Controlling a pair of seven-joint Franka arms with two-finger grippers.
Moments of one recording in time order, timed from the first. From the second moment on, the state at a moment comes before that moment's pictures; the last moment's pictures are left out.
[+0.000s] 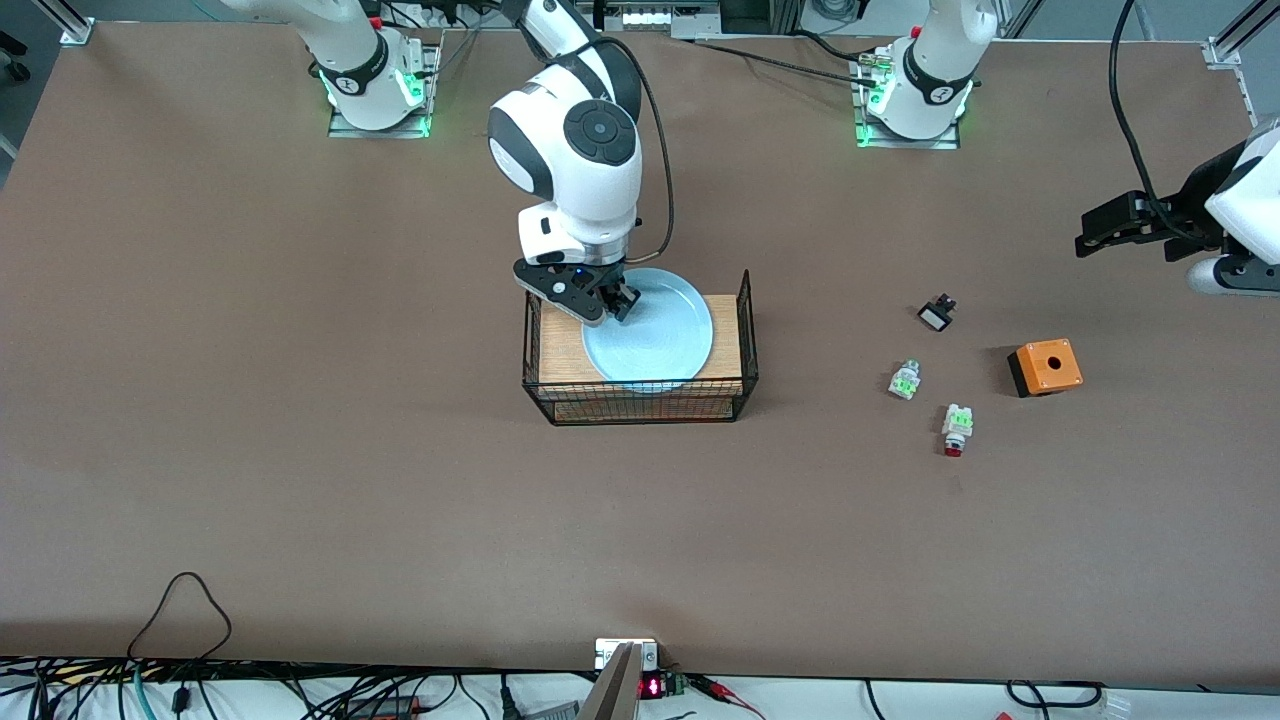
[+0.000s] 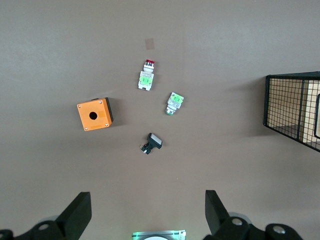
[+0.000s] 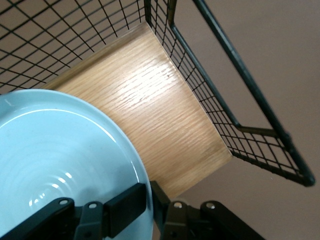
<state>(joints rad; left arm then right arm) 0.00 0.12 -0.02 -1.40 -0.03 1.39 0.00 0.88 0.50 -0.12 -1.56 -0.10 2.06 1.37</state>
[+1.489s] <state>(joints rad) 0.00 0.13 -0.02 -1.41 -0.03 1.39 0.00 0.90 0.47 -0.22 -1.42 -0.02 2.02 1.38</state>
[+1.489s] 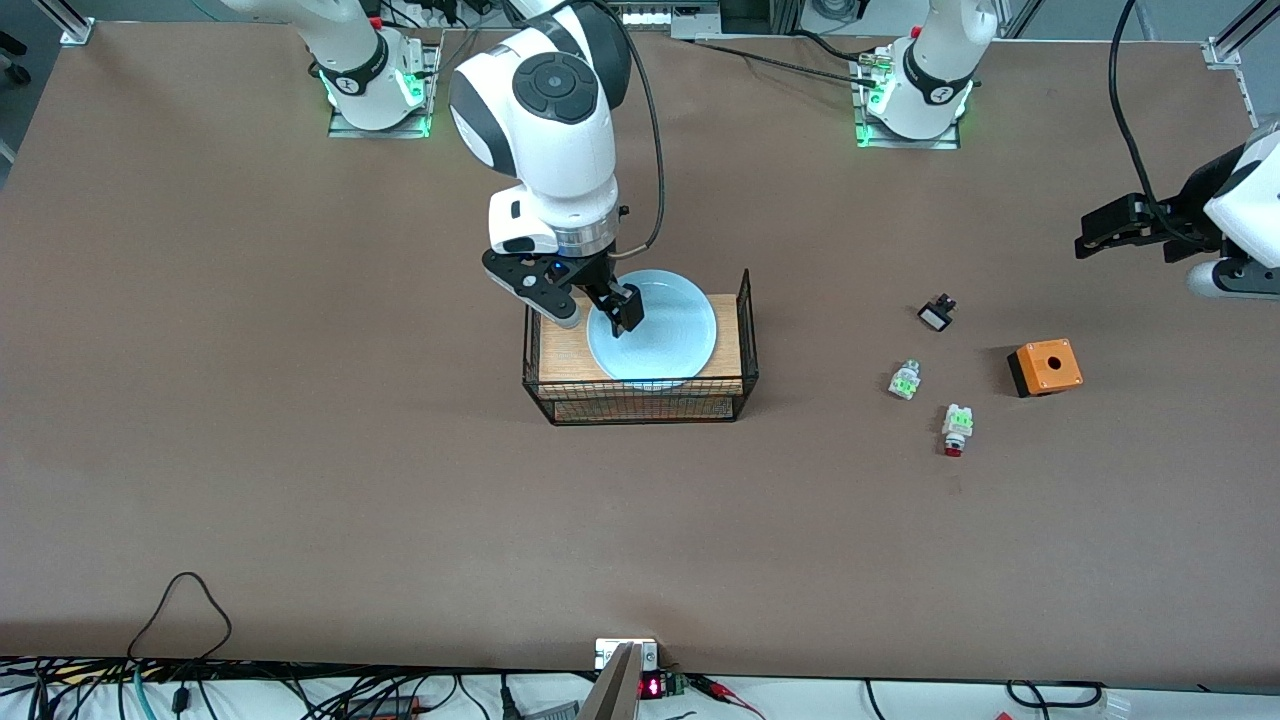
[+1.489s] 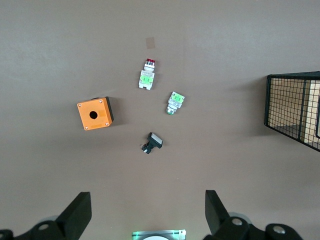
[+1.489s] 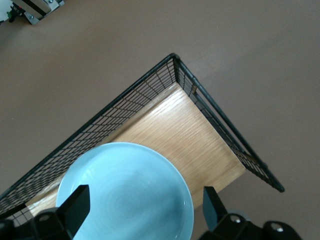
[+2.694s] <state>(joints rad) -0.04 0.16 -0.02 -1.41 -0.03 1.39 0.00 0.83 0.44 -0.48 -1.29 0.07 1.76 0.65</state>
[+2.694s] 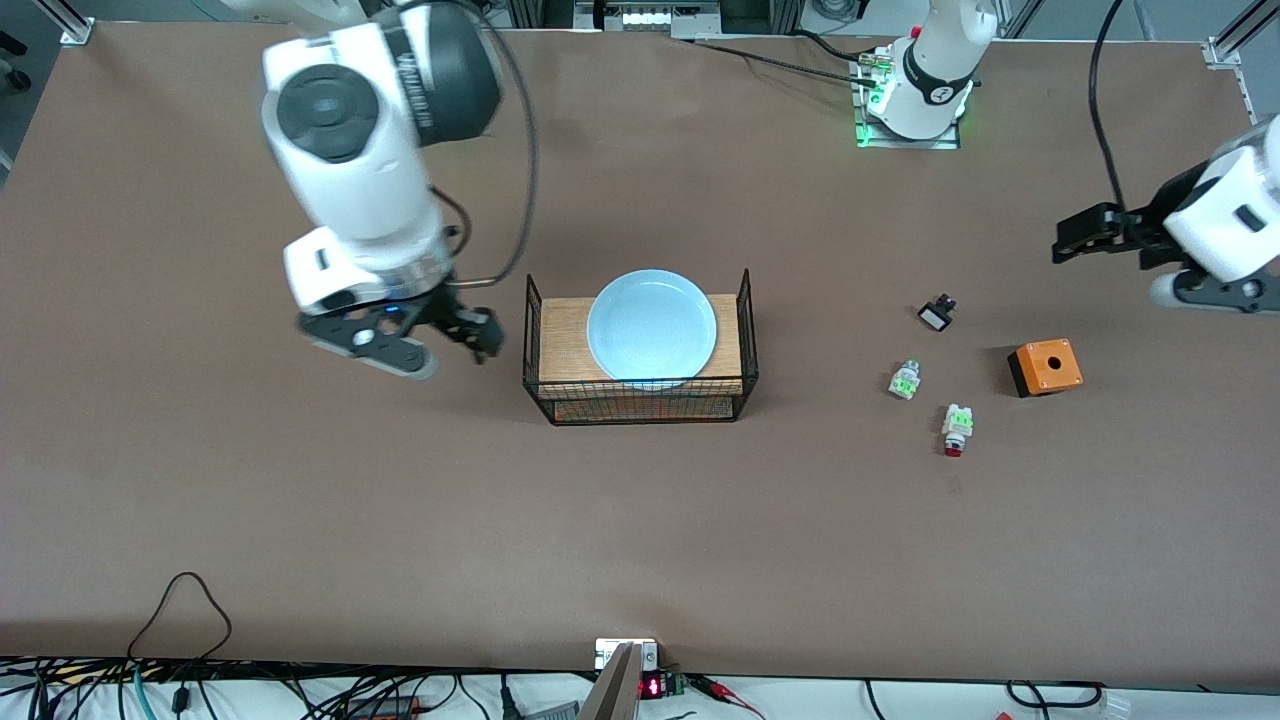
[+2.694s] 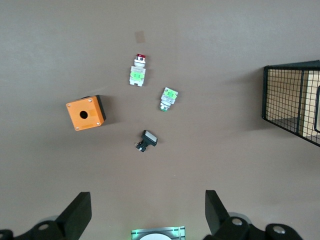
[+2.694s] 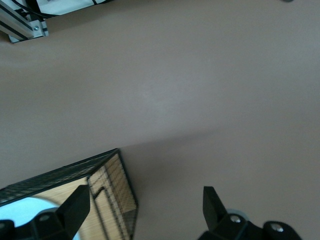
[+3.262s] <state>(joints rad) -0.06 0.31 -0.03 -1.52 -0.03 1.69 0.10 0.66 0.41 -0.54 -1.25 0.08 1.68 0.14</state>
